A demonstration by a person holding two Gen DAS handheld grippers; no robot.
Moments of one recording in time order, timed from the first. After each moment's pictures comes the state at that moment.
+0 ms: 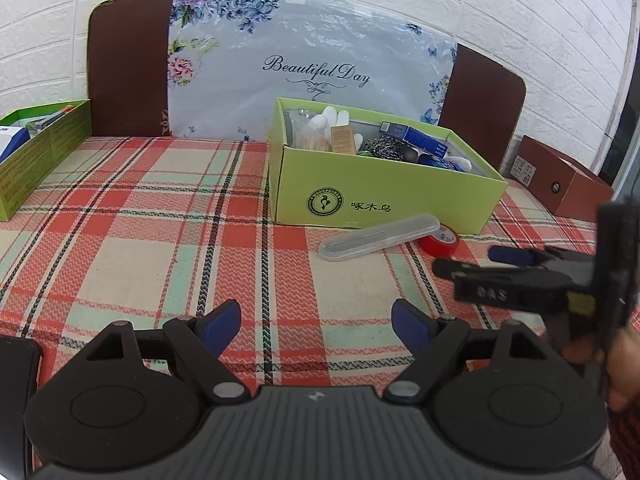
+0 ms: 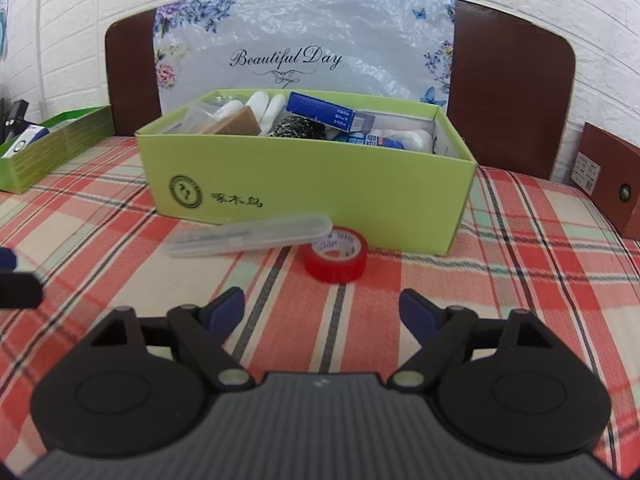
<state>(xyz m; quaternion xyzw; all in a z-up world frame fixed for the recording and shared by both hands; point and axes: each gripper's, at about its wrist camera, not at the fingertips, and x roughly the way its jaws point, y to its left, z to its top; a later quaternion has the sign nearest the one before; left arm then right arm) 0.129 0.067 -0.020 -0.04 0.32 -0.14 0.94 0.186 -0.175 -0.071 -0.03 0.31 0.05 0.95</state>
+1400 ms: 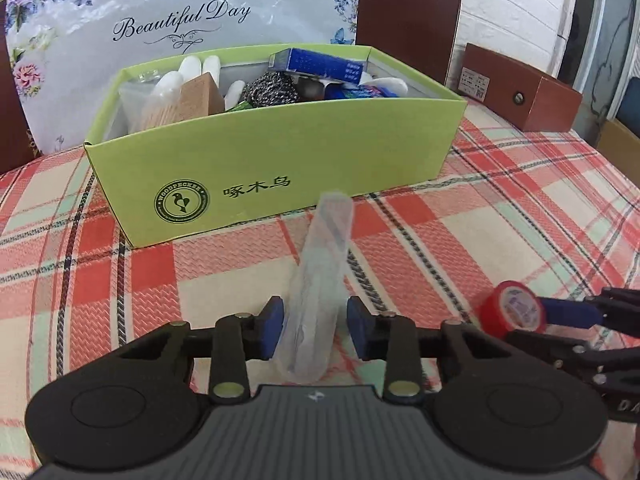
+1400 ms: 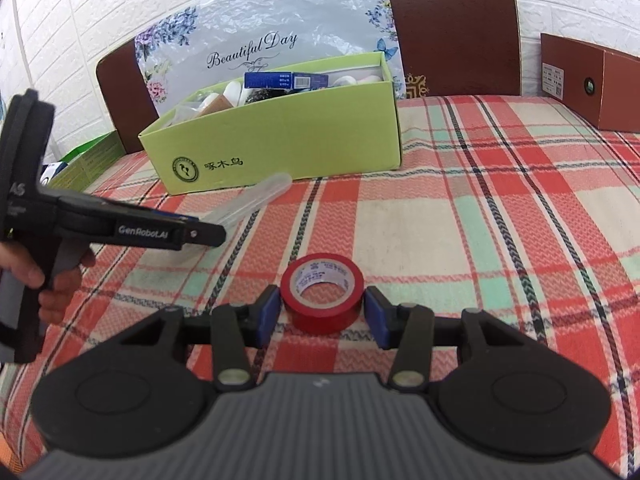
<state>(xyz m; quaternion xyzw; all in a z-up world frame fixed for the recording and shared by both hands) 0.204 -0.029 -0.054 0.06 0.37 -0.24 0.90 0.112 -0.232 -0.081 0.09 0.34 0.07 0.93</state>
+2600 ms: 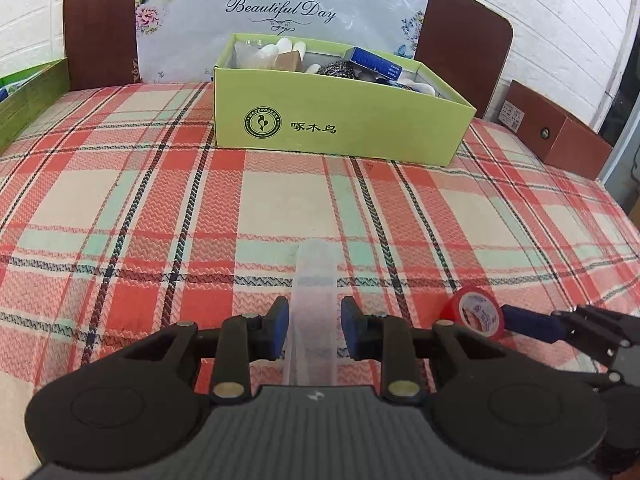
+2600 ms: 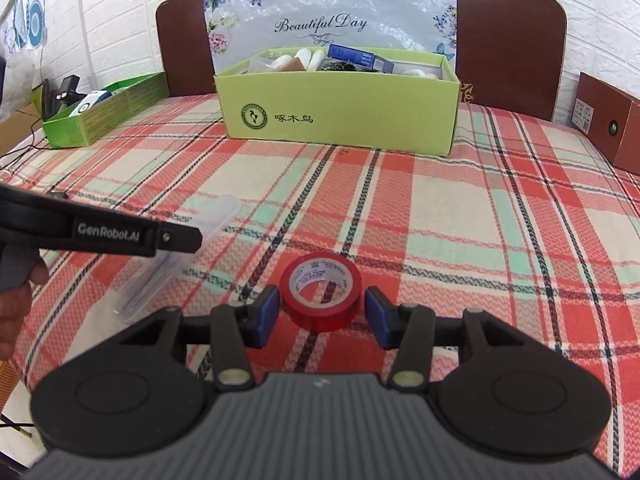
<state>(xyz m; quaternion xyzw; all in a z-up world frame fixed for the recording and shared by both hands) 0.101 0.001 -0.046 -0.04 0.38 -0.13 0.91 0.064 -0.183 -0.071 -0.01 0.36 0.10 0.93</state>
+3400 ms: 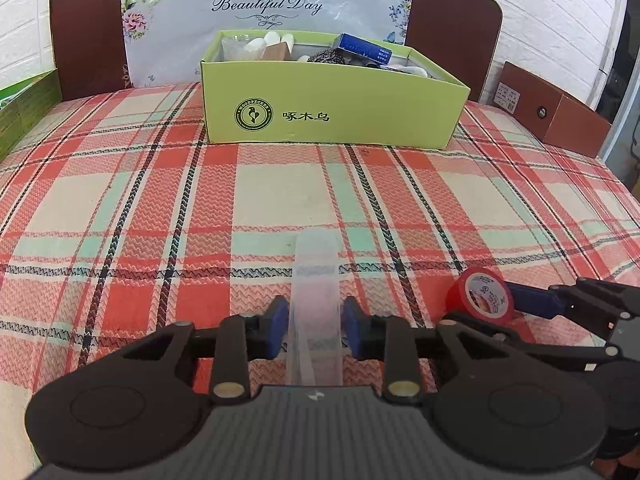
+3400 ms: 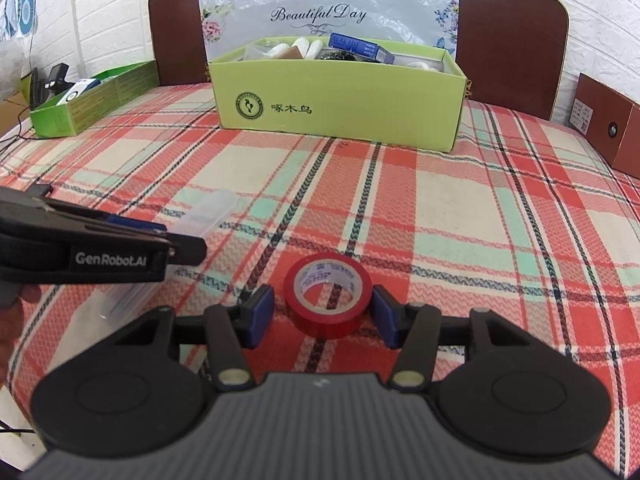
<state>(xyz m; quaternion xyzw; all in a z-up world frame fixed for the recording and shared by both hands) 0.099 -0.004 -0.055 0.00 0.38 -0.14 0.91 0.072 -0.170 -0.078 -0.03 0.37 0.08 0.93</state>
